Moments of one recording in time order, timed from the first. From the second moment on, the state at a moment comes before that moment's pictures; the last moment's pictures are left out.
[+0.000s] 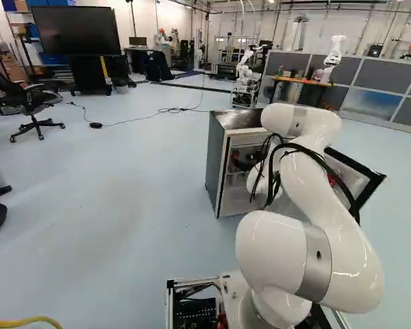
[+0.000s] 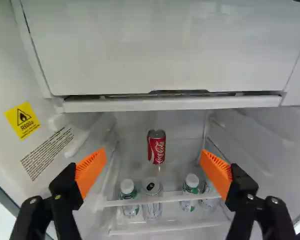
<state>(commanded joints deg) -27.3 -72.8 -74.0 -29.6 82.7 0.0</state>
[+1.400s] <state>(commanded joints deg) -24.5 -84.5 -95.3 -29.6 69.5 0.0</state>
